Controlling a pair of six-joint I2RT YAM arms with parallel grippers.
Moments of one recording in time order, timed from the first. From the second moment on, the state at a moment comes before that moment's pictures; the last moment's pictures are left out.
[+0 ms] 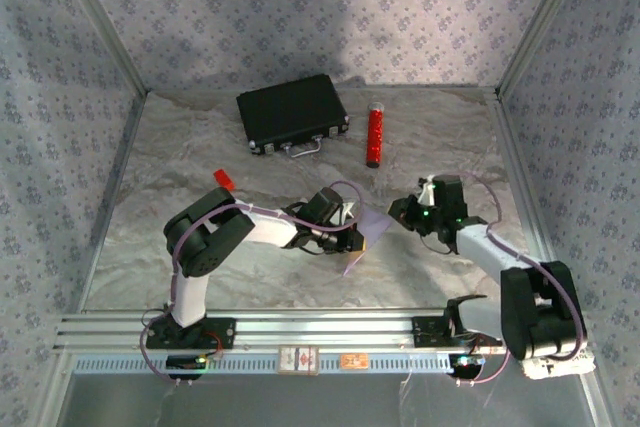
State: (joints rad) left arm -0.94 1.95 0.93 0.22 0.53 -0.93; right arm 0.20 1.22 0.45 -0.03 -0.54 0.75
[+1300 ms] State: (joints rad) left arm -0.94 1.71 0.79 0.15 0.42 -1.01; right arm 0.30 1.29 0.45 -0.11 -0.49 0.77
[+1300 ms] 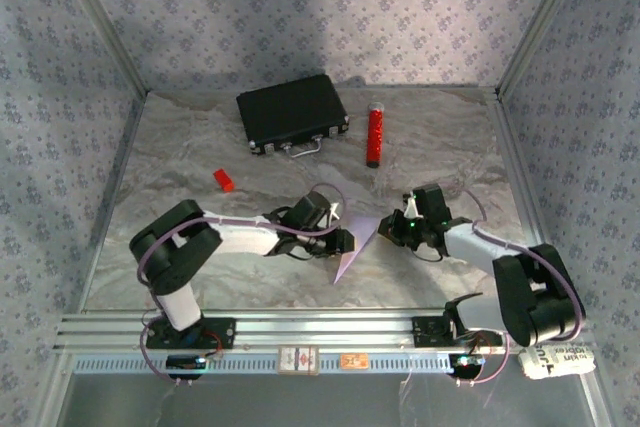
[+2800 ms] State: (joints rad) left arm -0.92 1.85 0.95 -0.11 0.55 -0.86; right arm 0.47 1.30 0.35 -0.03 -0.50 0.84
